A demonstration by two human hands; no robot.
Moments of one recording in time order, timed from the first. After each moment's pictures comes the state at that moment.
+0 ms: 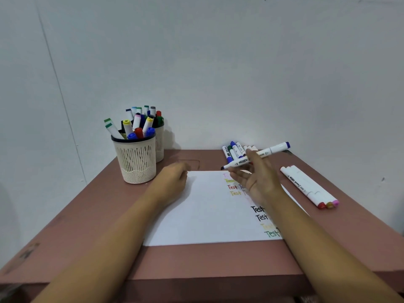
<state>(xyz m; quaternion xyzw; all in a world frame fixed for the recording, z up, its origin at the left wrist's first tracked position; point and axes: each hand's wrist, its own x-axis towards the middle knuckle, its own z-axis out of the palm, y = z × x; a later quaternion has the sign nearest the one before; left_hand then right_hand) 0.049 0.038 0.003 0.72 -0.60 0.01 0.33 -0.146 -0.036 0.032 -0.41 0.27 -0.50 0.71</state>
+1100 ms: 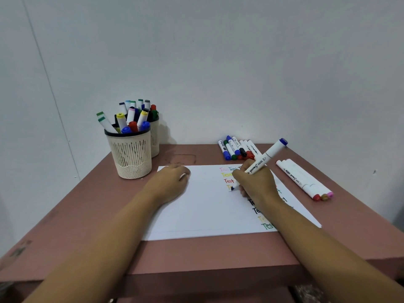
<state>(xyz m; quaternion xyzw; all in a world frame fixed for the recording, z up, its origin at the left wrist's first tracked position) 0.054 0.031 -0.011 0.75 -0.62 0.00 0.22 -0.157 -0.022 0.011 -0.65 0.45 -0.44 0.43</state>
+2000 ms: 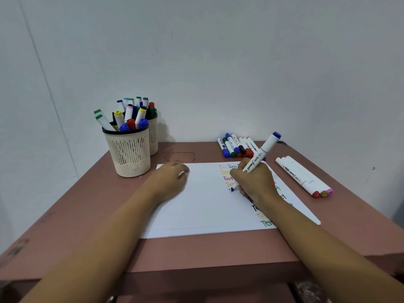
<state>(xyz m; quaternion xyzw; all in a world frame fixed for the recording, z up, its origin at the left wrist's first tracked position) 0.055 0.029 -0.010 0.75 -0.62 0.01 0.22 -0.156 -0.024 0.007 -0.65 0.45 -0.44 0.42</state>
